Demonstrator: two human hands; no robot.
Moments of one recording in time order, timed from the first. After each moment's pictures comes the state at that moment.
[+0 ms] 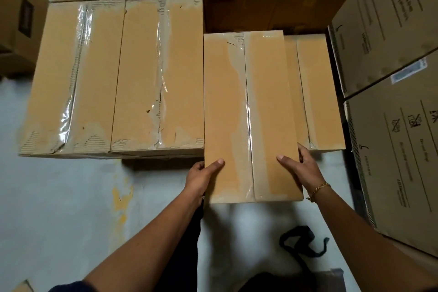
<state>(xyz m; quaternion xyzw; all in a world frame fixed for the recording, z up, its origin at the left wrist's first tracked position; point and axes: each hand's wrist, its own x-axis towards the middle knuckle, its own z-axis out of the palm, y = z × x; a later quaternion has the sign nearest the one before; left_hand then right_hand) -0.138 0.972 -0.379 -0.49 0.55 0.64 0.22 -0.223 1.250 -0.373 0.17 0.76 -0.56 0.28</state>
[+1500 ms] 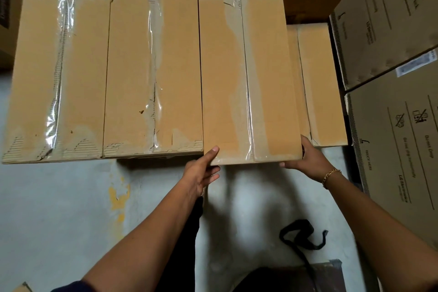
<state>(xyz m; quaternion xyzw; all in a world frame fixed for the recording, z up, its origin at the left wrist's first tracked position) -0.174 0.957 -0.405 -0.55 0.42 0.69 0.23 -0.263 1.268 -0.392 0.07 0.84 -0.40 0.35</state>
